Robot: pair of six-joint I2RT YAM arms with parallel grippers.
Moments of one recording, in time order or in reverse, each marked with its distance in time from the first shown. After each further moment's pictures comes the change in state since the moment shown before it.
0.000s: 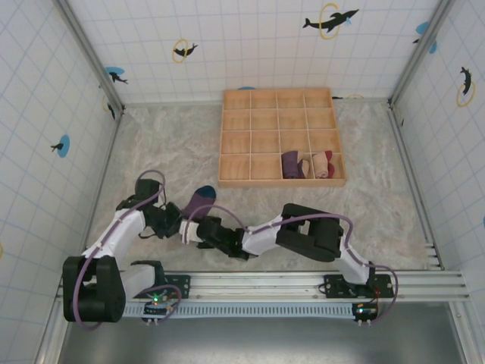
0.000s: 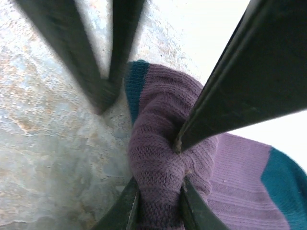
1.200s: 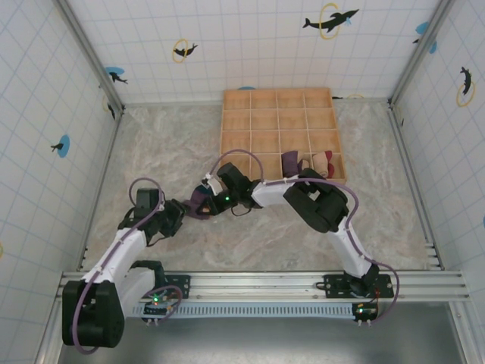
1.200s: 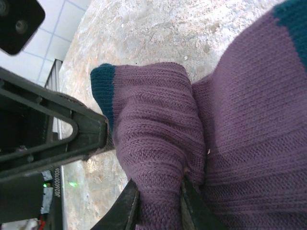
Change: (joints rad) left arm -0.042 -0.179 -0.191 0.364 -0.024 -0.274; right arm -0.382 0.076 0.198 -0.267 -1.011 0.961
